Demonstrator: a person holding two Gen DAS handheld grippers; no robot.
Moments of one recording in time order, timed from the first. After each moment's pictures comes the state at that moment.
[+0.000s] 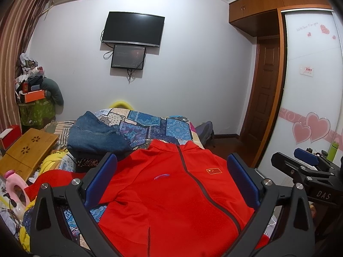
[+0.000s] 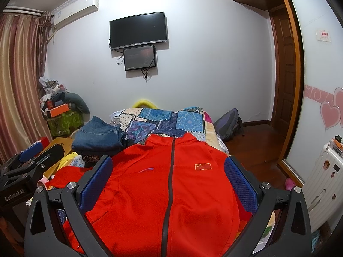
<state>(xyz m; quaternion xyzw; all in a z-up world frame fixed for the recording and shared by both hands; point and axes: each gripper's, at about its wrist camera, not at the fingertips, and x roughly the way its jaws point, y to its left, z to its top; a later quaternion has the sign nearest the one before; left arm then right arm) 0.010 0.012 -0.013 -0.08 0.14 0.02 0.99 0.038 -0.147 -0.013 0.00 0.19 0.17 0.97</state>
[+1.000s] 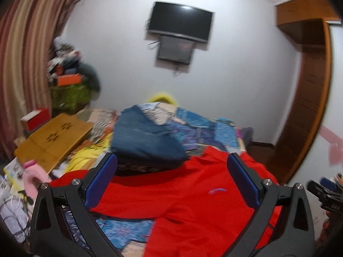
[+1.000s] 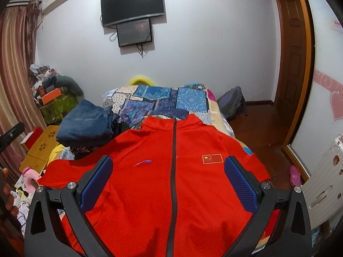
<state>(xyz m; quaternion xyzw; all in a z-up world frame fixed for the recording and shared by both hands) 0.071 0.153 -0.028 -0.13 0.17 0.16 0.96 0.123 -0.122 -0.039 0.00 0.28 0.16 0.95</state>
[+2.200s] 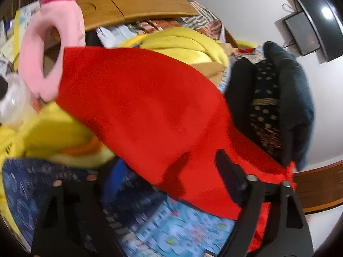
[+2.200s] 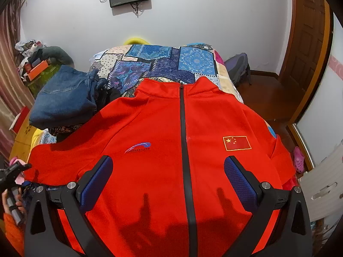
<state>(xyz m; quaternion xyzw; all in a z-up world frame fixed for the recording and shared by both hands) 0.078 0.418 -0.289 -0.48 0.37 0.26 0.75 0.205 -0.087 -0.083 -0.03 0.40 0.15 0.90</state>
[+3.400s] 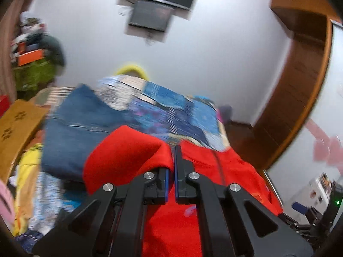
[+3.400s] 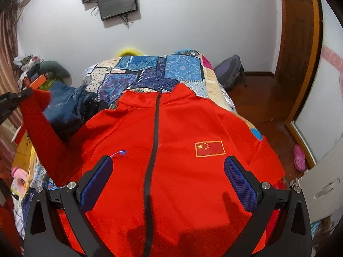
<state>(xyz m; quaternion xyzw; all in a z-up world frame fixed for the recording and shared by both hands) 0.264 0.143 -0.045 -0.16 0.27 0.03 0.95 0.220 -0.144 -0.088 0.01 0.38 0.15 0.91</state>
